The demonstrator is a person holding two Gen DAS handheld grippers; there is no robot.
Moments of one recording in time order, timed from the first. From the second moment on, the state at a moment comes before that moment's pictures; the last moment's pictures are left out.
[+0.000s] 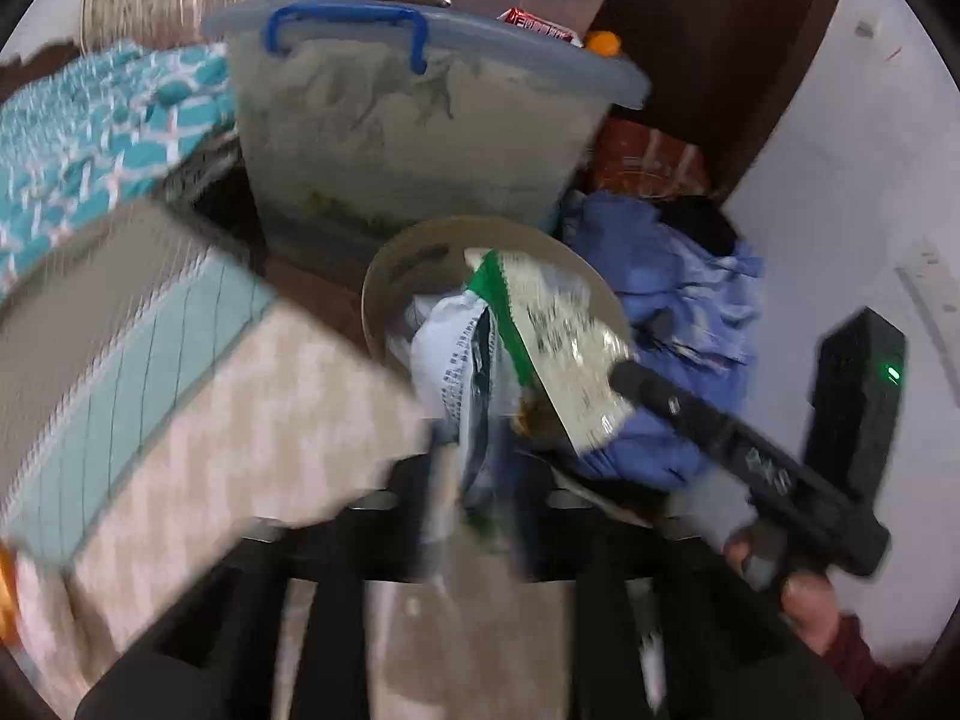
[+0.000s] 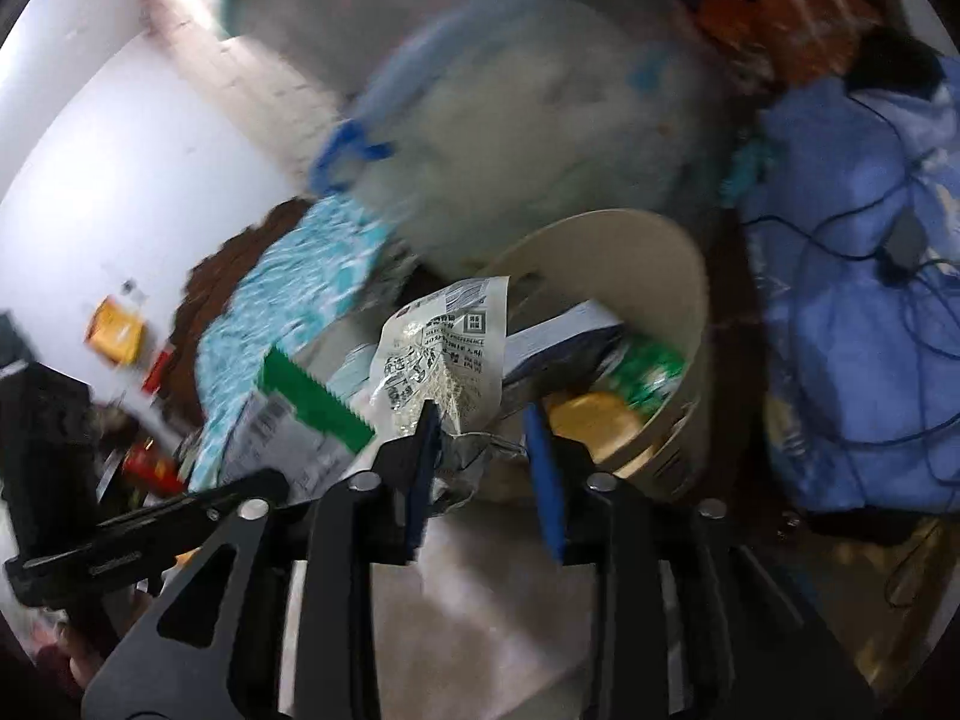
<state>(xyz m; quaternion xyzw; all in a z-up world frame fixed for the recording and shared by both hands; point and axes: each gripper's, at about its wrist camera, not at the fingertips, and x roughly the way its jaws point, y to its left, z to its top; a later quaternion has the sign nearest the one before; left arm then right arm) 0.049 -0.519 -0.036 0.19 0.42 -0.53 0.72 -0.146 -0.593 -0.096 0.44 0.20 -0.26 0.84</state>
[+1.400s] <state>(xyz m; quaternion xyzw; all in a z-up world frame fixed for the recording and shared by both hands) 0.206 -0.156 -0.071 0.15 0.45 -0.18 0.86 0.119 -0.314 -0.072 0.12 0.42 0.04 0.90</state>
